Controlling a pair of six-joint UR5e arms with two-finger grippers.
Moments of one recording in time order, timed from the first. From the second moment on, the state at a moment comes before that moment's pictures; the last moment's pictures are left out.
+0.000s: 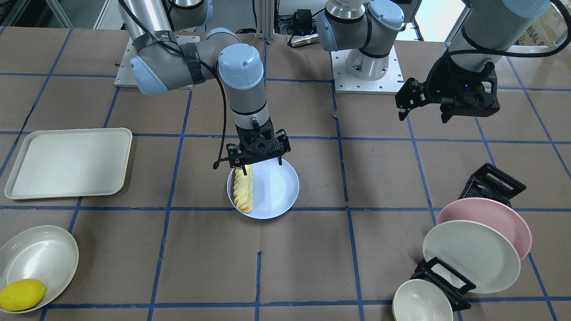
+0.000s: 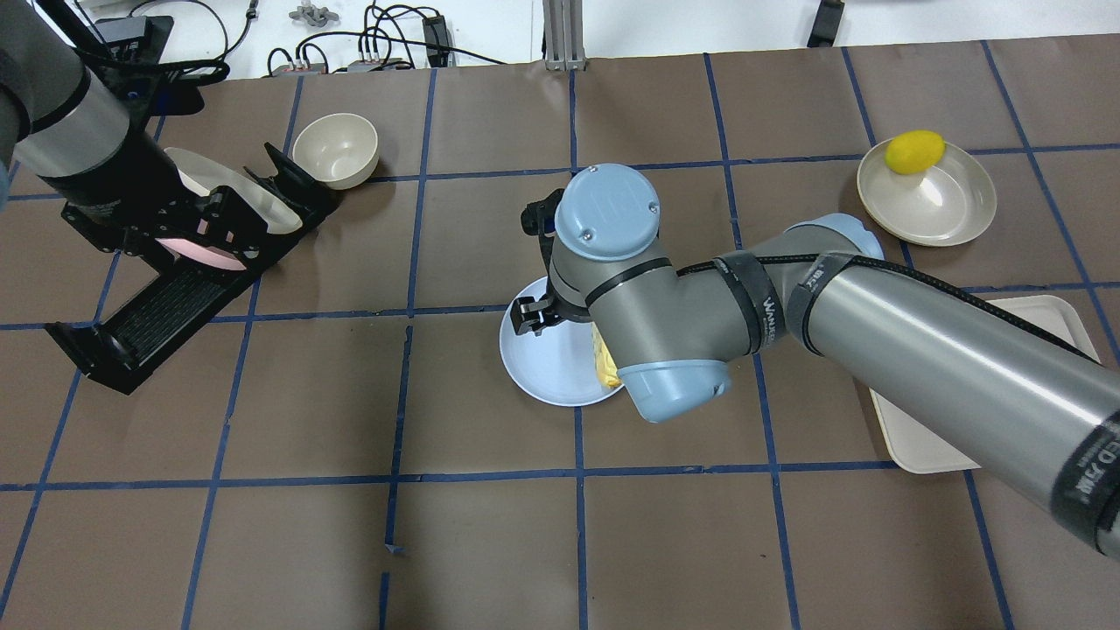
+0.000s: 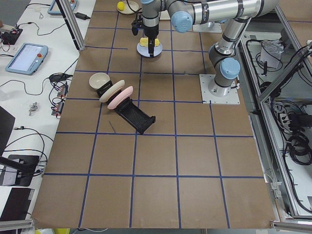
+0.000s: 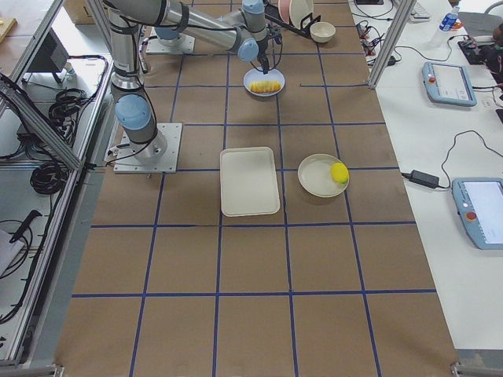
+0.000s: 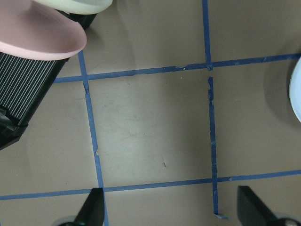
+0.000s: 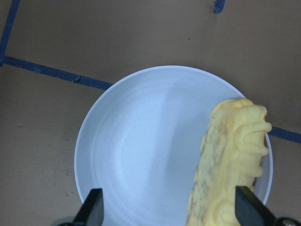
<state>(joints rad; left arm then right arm) -1.39 -1.50 -1.71 -1.55 1.58 0.22 1.99 -1.28 1.91 -2.42 -1.52 0.15</state>
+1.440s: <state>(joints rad) -1.51 -1.51 -1.66 -1.57 1.56 0.11 1.72 -1.42 1.57 -2.00 -1.52 0.07</state>
